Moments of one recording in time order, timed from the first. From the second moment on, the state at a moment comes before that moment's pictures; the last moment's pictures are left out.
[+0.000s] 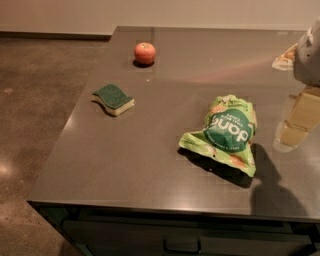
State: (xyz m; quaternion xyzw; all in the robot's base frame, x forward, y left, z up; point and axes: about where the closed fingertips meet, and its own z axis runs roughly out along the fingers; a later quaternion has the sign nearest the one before) arm 0.438 -0.217 0.976 -0.60 0.78 -0.03 0.16
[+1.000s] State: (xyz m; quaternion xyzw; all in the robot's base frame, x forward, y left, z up) arm 0.450 -0.200 0.973 -0.65 0.74 -0.03 0.18
